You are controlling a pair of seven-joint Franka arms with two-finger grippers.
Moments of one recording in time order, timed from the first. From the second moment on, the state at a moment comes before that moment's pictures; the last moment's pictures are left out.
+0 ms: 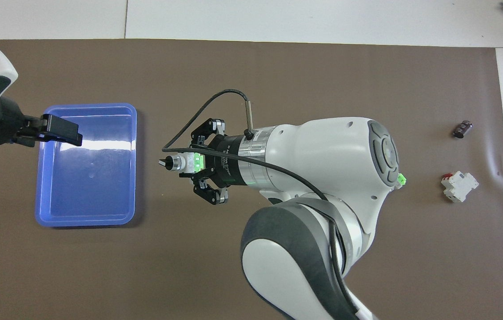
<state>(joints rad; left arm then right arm) 0.09 0.03 -0.18 -1.57 -0.29 1.52 -0.04 0.51 0.16 0.13 -1.70 0.78 2.30 1.68</state>
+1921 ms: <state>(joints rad) 0.07 -0.14 -0.19 -1.86 -0.93 1.69 -1.19 0.51 0.16 0.13 -1.70 0.77 2.27 1.68</state>
